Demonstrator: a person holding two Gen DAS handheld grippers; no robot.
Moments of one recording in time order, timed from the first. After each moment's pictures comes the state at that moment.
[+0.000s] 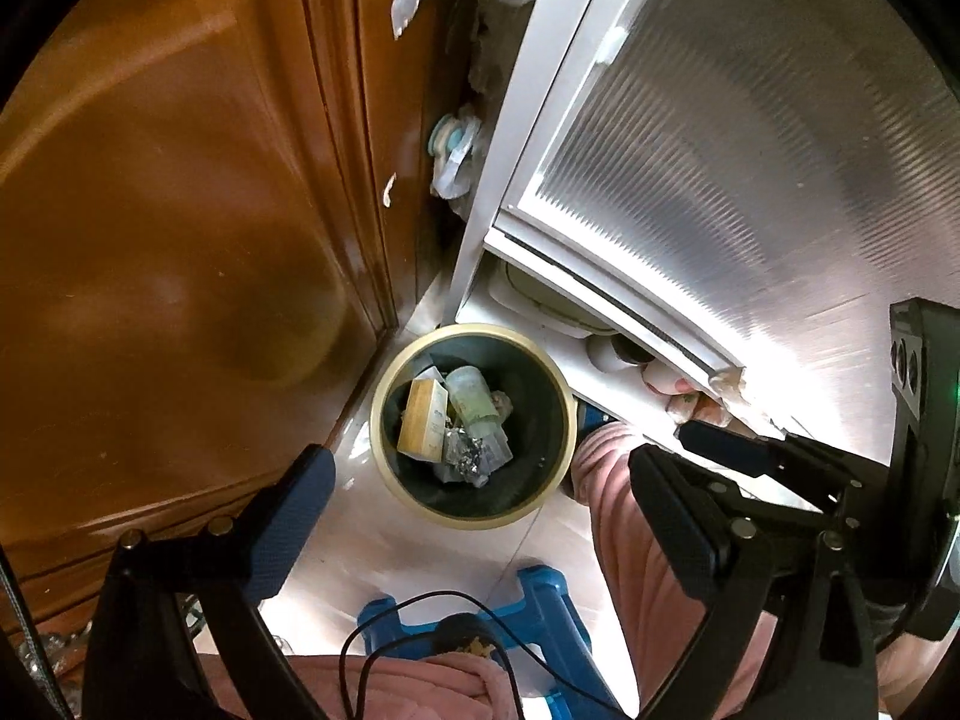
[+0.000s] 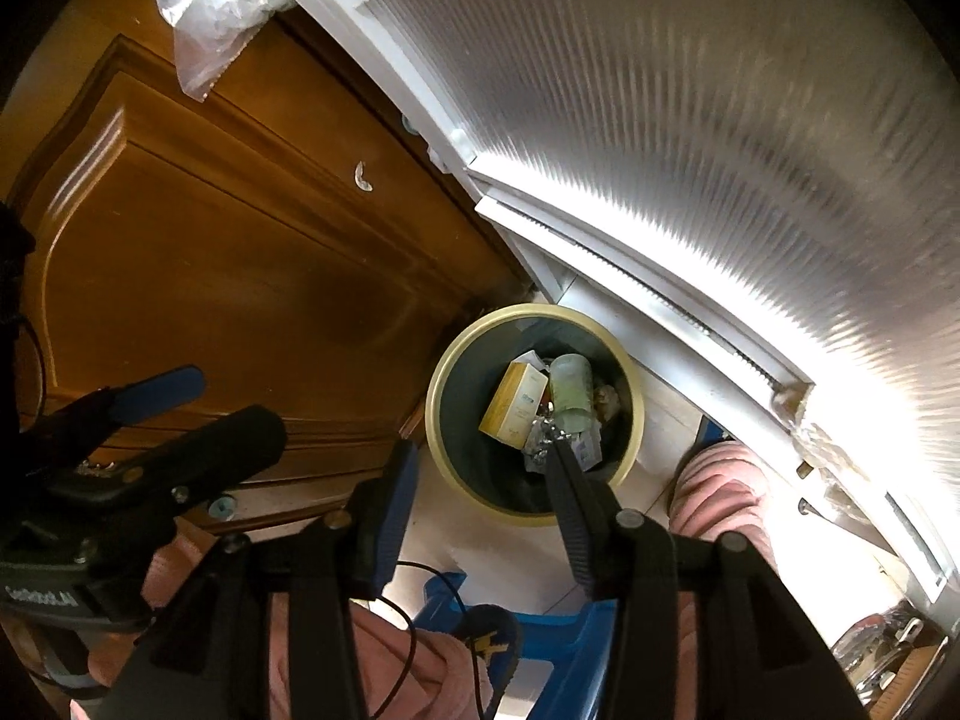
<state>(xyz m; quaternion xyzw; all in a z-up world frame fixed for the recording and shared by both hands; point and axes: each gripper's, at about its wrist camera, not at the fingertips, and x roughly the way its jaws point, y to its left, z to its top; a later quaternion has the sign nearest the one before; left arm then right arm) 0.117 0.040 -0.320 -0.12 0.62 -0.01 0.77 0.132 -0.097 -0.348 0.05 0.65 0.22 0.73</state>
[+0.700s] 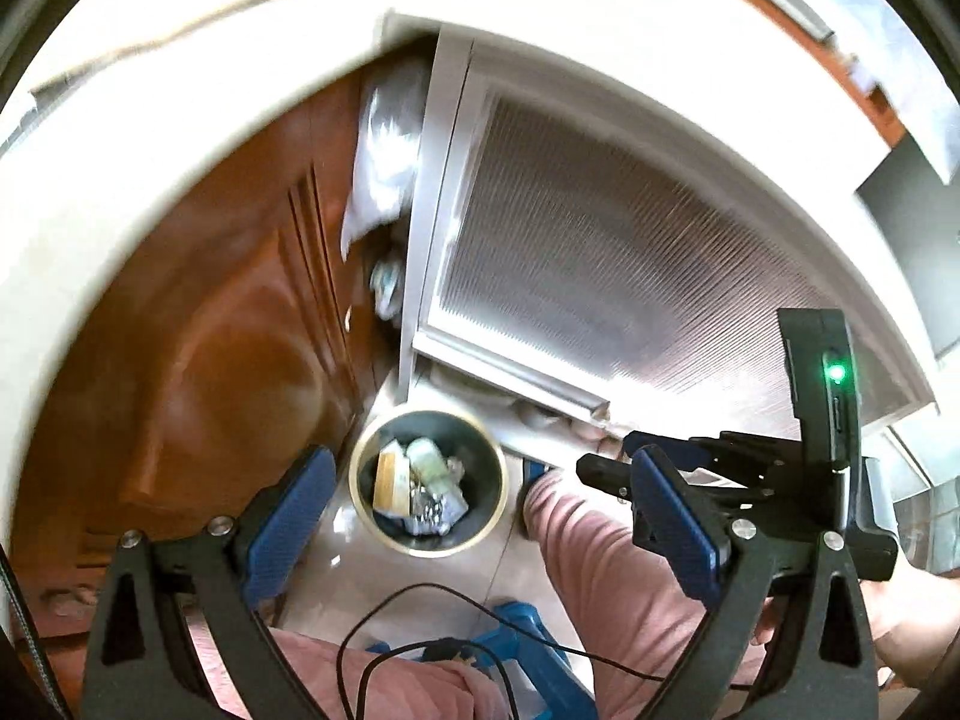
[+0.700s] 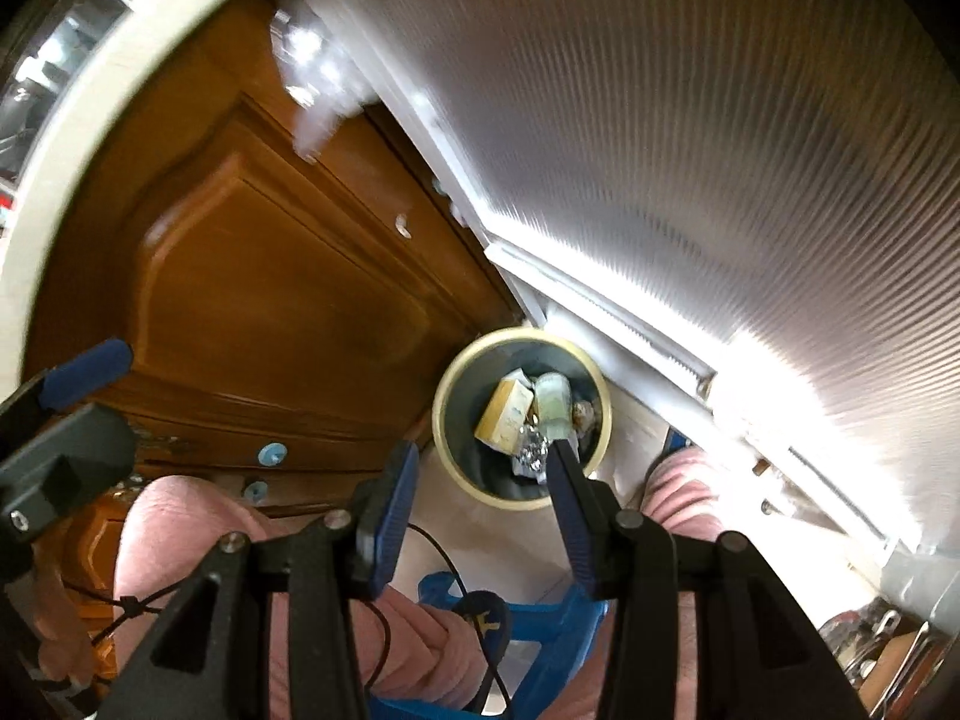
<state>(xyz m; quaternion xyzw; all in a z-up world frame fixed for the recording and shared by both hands) 0.068 0.027 -0.173 -0.09 0.52 -0.07 0.85 0.099 -0.111 -0.242 0.03 0.61 0.22 0.77</state>
